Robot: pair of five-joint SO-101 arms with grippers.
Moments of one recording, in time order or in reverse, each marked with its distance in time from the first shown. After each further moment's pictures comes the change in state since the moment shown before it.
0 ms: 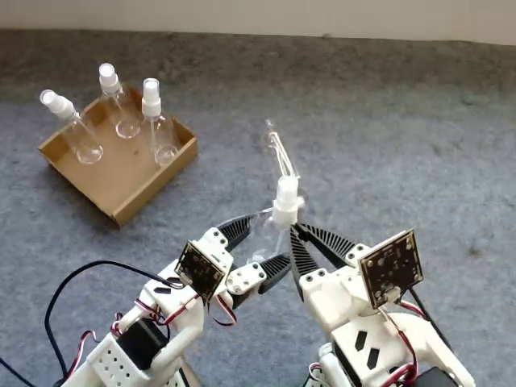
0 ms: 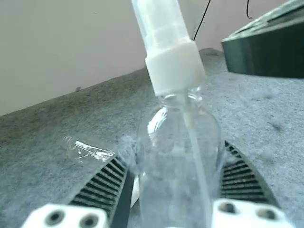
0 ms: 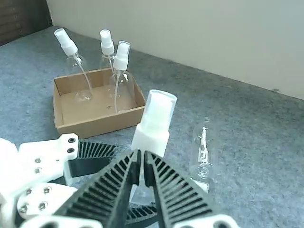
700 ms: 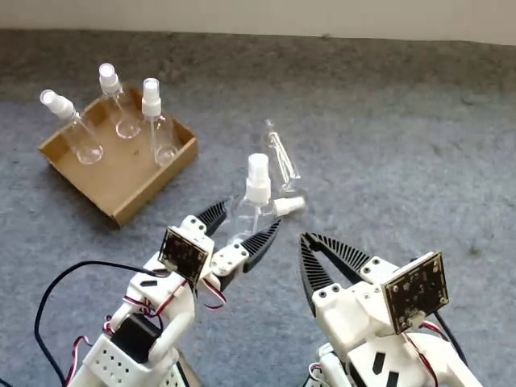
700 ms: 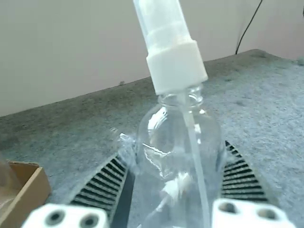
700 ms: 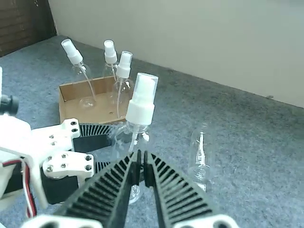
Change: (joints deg) left arm -9.8 0.0 0.0 0.0 0.0; right arm 0.0 0.0 -7.8 6.2 0.0
